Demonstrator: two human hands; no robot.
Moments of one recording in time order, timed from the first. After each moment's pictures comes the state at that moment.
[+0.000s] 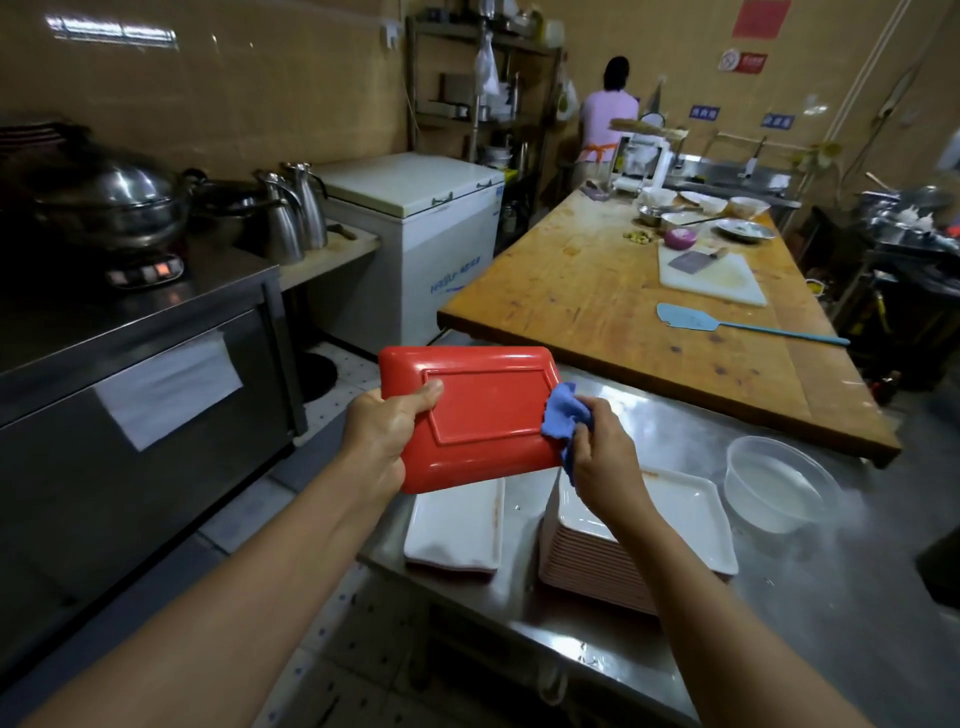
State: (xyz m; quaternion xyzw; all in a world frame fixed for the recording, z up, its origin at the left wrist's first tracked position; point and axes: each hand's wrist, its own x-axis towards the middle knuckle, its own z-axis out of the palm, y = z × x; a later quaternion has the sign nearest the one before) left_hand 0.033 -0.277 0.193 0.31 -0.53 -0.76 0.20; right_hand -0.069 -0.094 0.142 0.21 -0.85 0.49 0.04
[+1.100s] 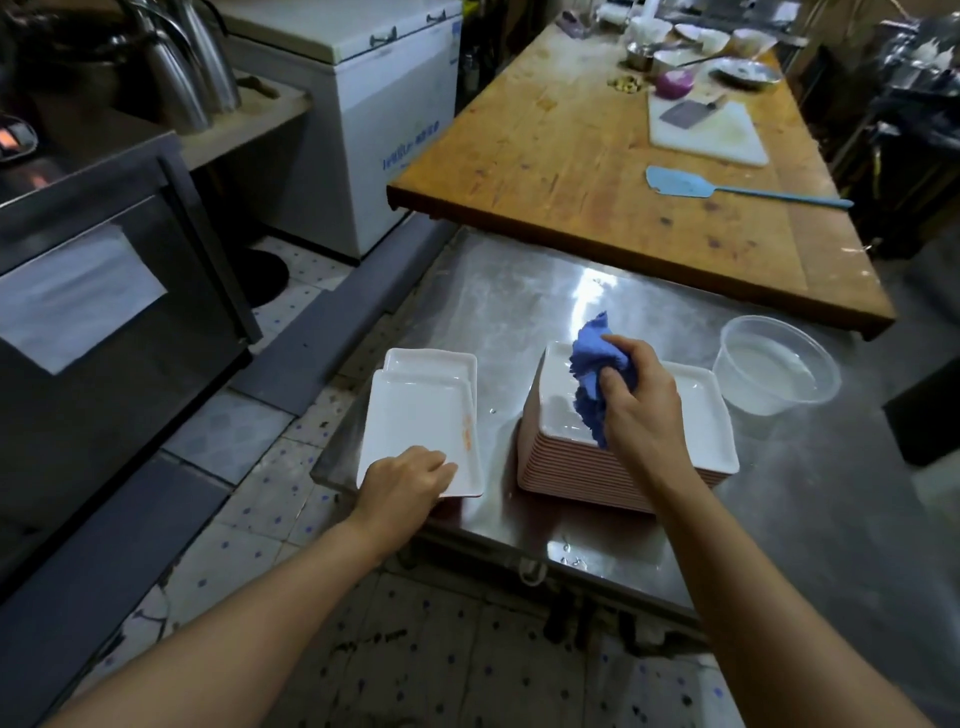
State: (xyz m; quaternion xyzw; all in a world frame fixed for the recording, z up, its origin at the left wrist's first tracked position) left_hand 0.032 -0.254 -0.001 -0.09 -0.99 -0.04 0.09; right_hand -0.072 -0.052 0.097 0.08 -0.83 0.55 0.03
